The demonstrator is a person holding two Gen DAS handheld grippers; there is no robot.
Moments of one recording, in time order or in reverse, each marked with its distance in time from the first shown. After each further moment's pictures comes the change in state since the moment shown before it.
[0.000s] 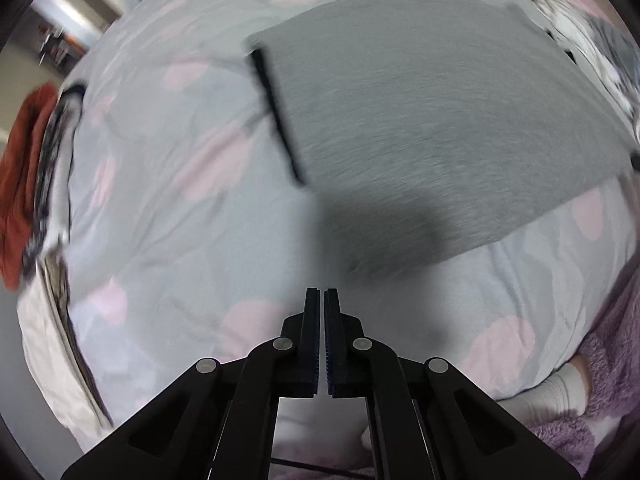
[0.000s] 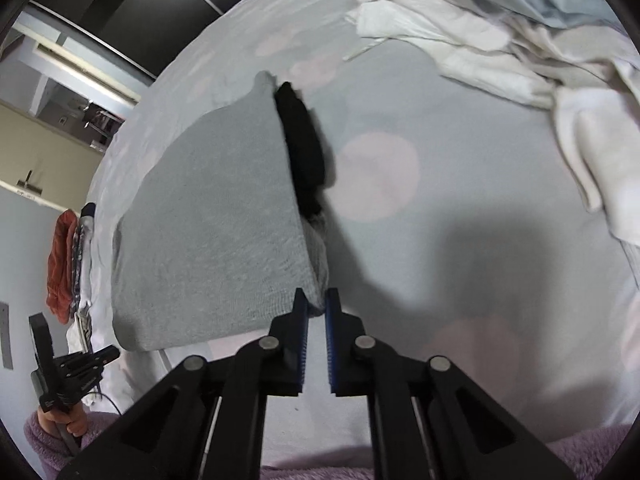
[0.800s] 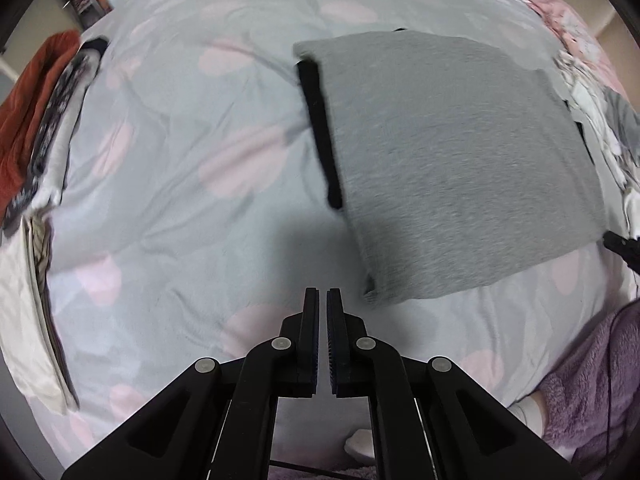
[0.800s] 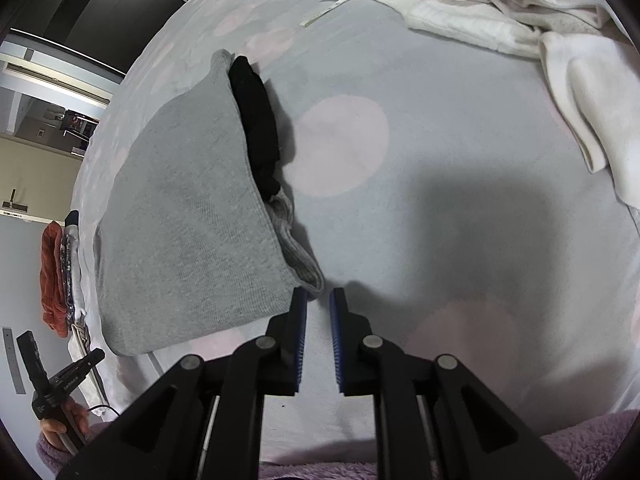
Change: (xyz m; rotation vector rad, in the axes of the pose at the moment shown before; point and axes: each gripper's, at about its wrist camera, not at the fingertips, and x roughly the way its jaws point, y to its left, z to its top) left arm -0.021 0.033 0.013 -0.128 -0.065 -0.109; right arm 0.018 -0.019 0.004 0.096 0.093 -0.023
